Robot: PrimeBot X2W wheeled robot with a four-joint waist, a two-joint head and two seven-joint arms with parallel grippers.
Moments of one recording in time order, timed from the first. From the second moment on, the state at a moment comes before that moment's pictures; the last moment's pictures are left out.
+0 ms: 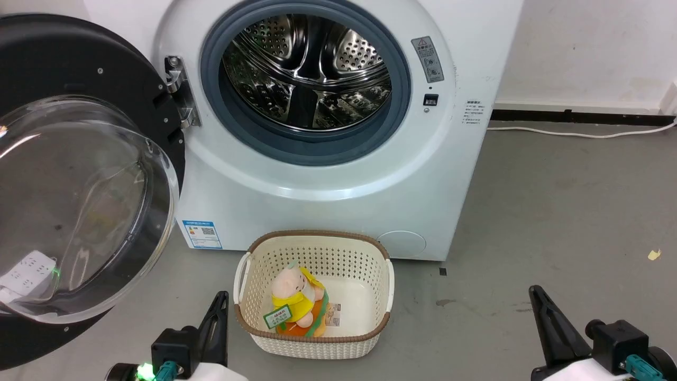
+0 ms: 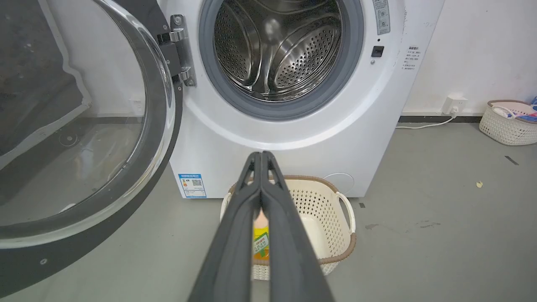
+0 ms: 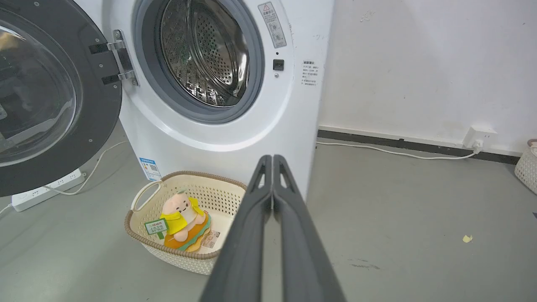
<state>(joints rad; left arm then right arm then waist) 0.06 0.05 -0.05 0.09 -0.05 -0.02 -0.13 0.07 -0.05 -0.04 0.05 0.05 0.13 -0.13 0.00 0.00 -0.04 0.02</state>
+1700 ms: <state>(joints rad) 0.02 0.05 -0.01 0.02 -0.02 -0.01 -0.03 0.03 -0.05 -0.01 0.01 0.02 0.13 -0.02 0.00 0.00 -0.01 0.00</state>
